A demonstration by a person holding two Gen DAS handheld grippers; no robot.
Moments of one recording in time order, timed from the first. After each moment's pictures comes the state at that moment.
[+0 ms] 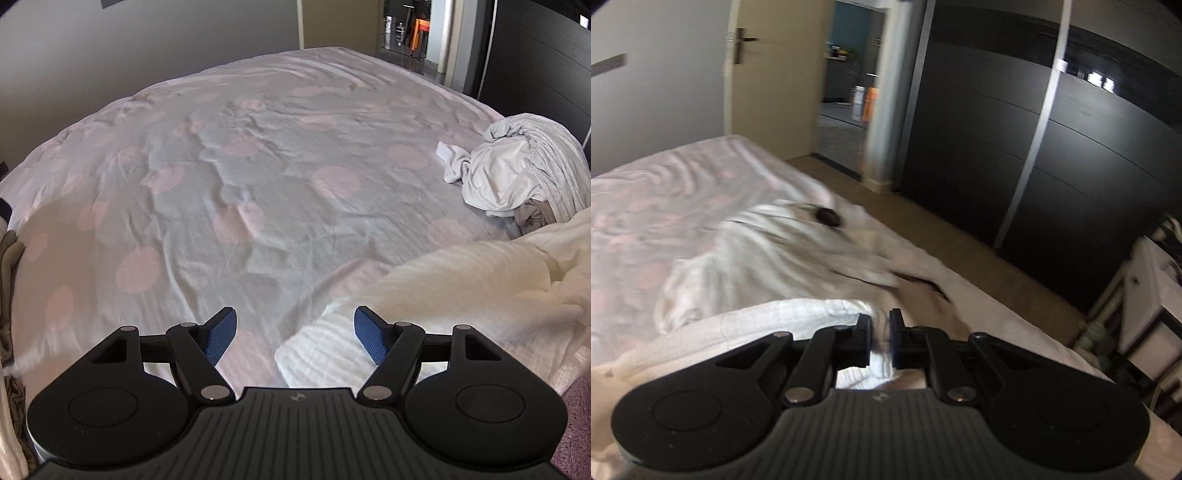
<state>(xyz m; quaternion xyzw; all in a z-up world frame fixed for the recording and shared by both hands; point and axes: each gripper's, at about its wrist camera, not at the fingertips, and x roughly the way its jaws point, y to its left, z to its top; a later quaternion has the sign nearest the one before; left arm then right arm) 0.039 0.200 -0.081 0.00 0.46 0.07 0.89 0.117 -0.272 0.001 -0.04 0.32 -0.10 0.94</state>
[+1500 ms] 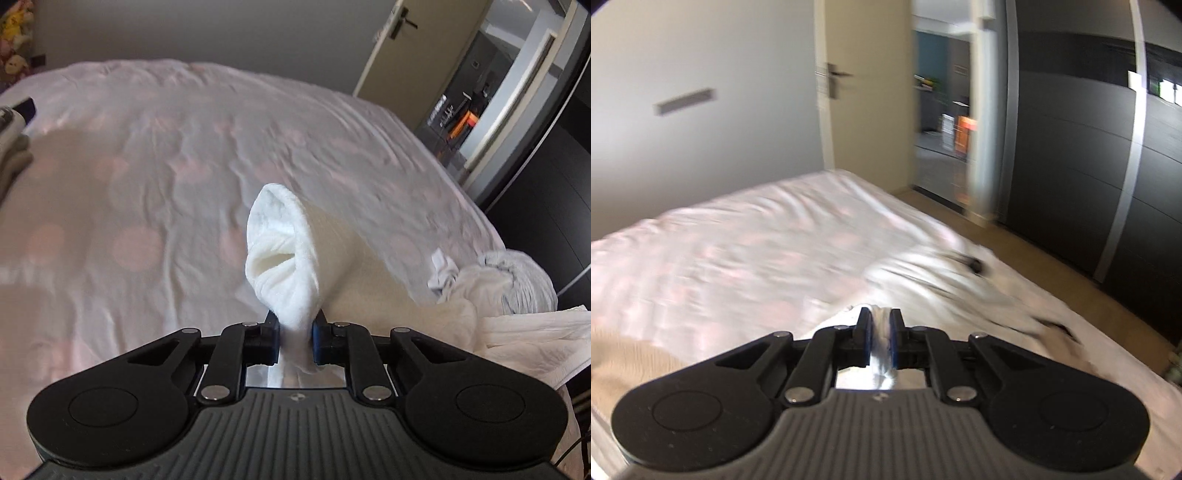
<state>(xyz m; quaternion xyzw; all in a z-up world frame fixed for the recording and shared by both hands) 0.002 0.275 -0.016 -0.22 0.36 0.15 0.89 0.117 -0.152 0.041 0.00 0.26 0.11 0.96</state>
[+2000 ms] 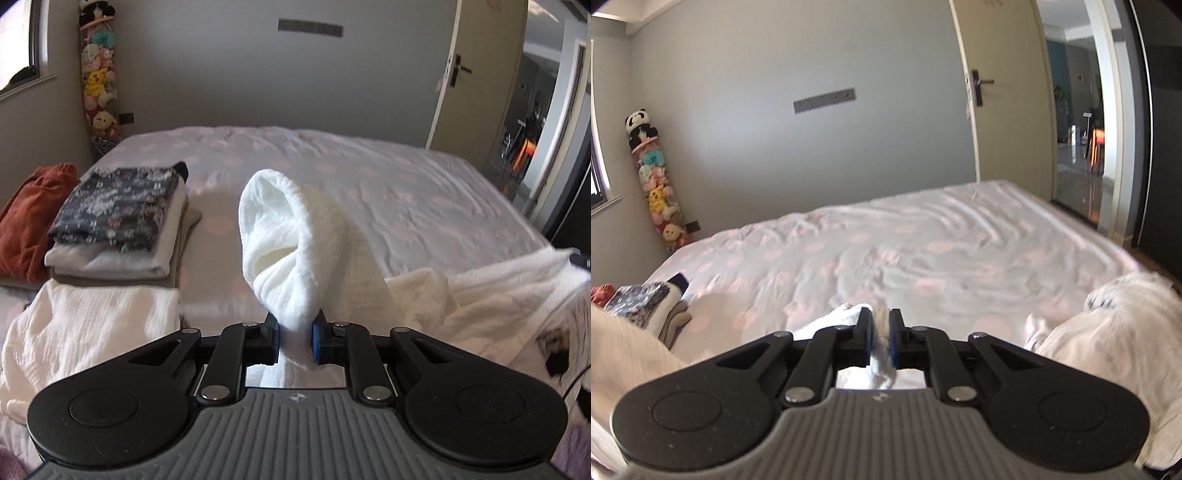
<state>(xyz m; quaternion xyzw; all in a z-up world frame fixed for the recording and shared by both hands) -0.169 0.342 0.030 -0.15 0.37 0.24 0.89 0.073 0.011 0.040 0.02 0.26 0.30 0.92</state>
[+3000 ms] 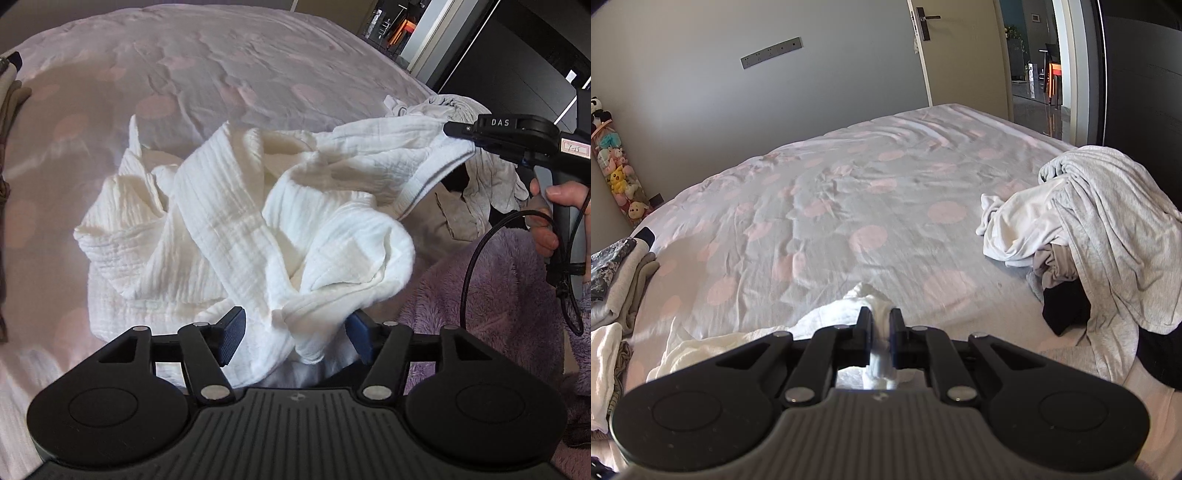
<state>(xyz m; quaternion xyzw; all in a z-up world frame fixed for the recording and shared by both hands) -0.183 0.245 -0.067 -0.16 0.48 0.00 0.86 0.023 -0.028 -0.042 0.03 0.35 0.23 0.91</state>
